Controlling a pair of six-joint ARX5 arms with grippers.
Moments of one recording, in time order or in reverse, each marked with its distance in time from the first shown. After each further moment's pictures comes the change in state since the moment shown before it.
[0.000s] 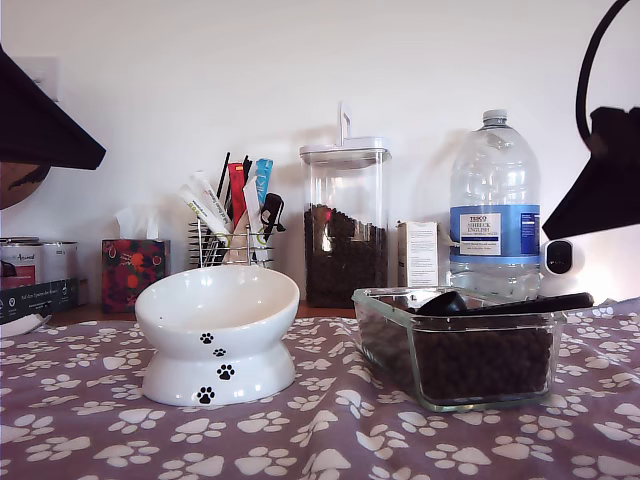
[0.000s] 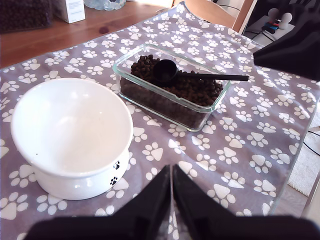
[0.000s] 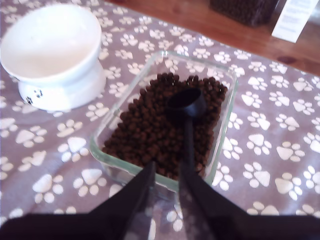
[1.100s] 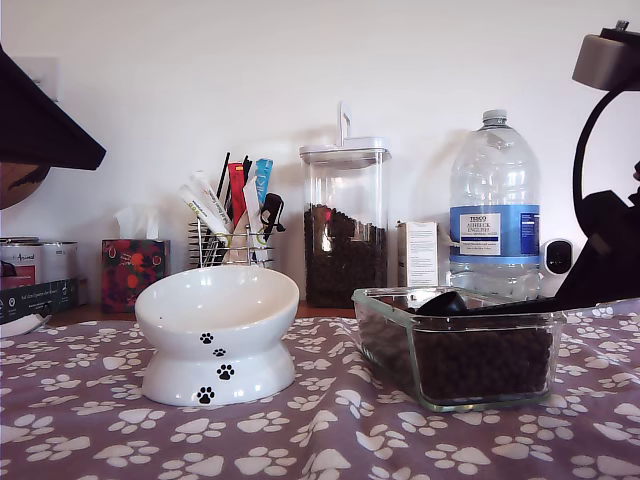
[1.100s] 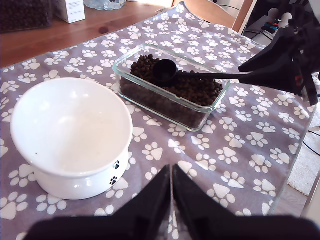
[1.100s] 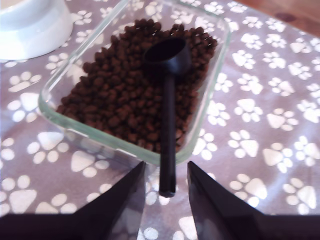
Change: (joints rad) left arm 0.000 0.000 0.000 0.000 0.000 0.000; right arm -0.100 0.196 0.000 0.058 -0.042 -0.100
